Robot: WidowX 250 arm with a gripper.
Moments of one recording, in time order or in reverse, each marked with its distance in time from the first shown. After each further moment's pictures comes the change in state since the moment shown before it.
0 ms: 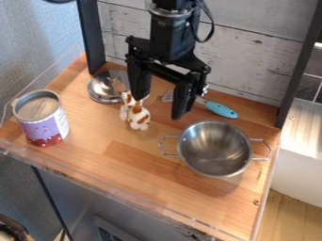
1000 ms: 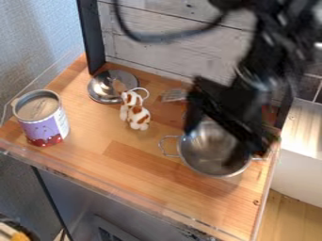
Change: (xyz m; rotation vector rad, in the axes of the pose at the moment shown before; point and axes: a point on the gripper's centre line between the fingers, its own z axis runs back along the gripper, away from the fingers) arm 0.005 -0.087 -0.036 0.254 -0.036 -0.105
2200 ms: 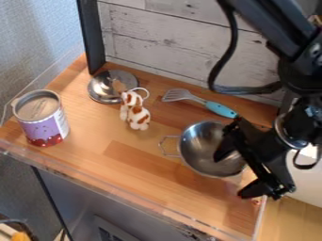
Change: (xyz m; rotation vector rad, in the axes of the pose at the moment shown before) arm 0.030 -0.032 -0.055 0.105 0.033 -0.201
